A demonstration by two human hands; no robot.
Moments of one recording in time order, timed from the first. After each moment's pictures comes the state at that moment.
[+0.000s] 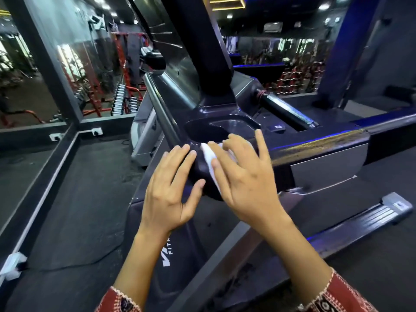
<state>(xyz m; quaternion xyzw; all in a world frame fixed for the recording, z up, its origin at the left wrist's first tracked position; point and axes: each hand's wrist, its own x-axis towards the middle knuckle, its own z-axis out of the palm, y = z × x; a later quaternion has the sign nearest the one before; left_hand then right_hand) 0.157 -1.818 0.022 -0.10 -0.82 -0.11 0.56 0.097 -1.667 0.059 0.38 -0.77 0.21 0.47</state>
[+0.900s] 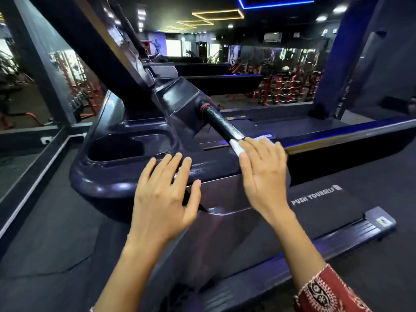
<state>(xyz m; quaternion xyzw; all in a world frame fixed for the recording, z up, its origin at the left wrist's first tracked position) 0.083 -1.654 0.057 0.03 -0.84 0.06 0.53 -0.048 -1.499 0.056 0.32 -0.78 0.28 0.45</state>
